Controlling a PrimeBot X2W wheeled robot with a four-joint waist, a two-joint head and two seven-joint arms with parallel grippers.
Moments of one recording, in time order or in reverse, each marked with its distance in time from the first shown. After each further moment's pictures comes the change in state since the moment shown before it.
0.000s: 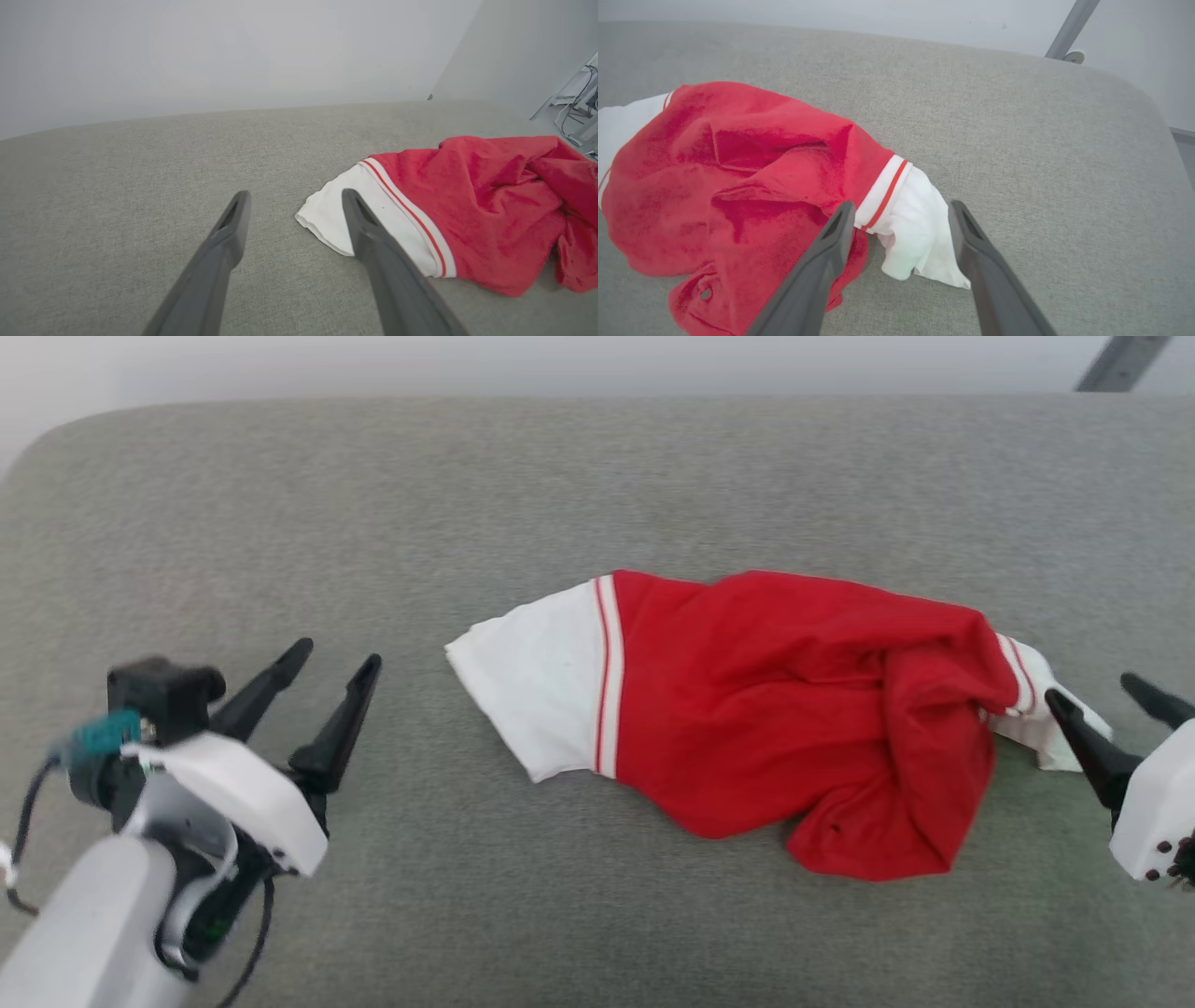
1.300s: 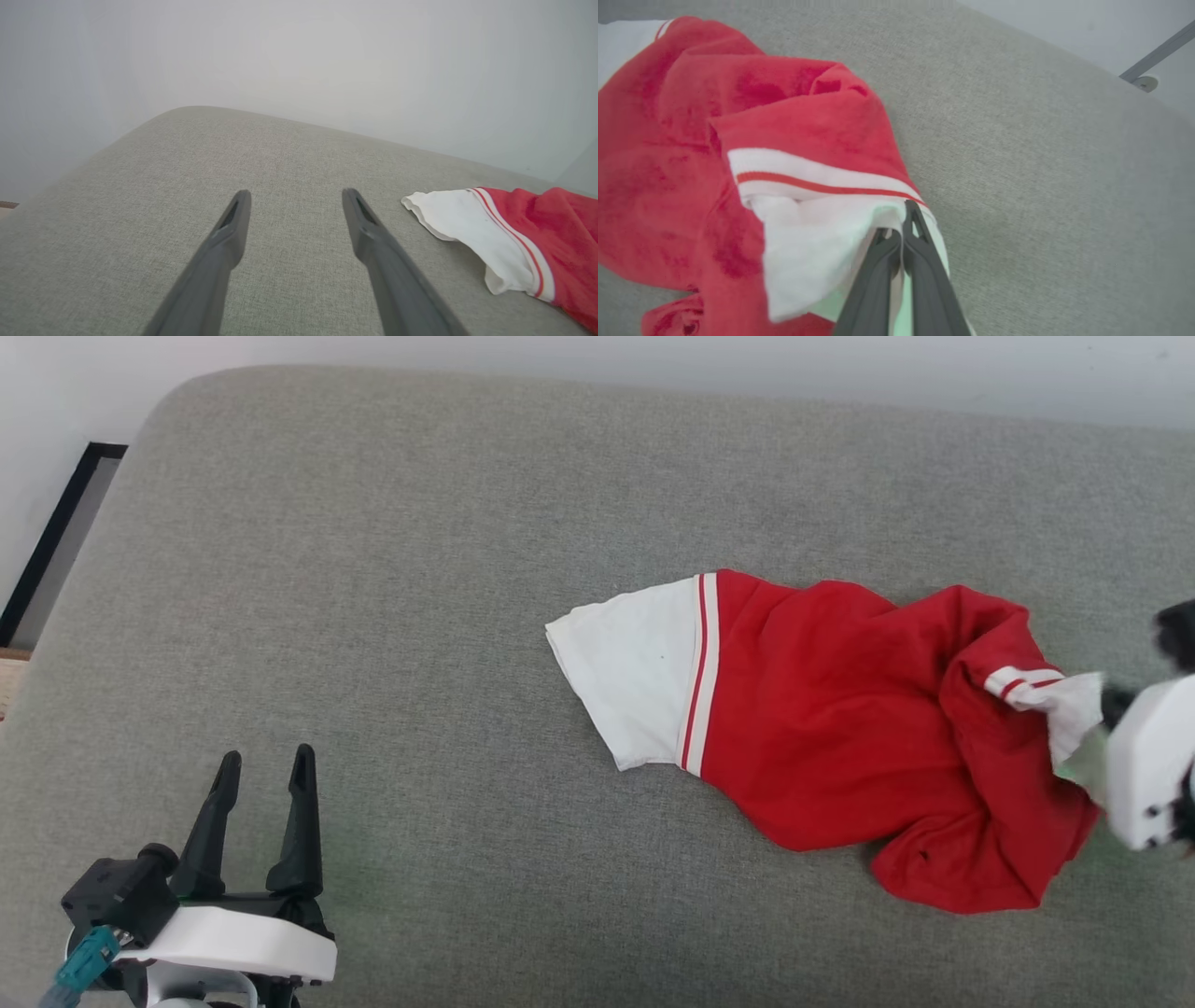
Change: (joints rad) left arm 0.286 -0.322 0.332 -0.001 0.266 0.000 -0.287; right arm -0.118 -0.081 0.134 0.124 -0.048 0.000 0.081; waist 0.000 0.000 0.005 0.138
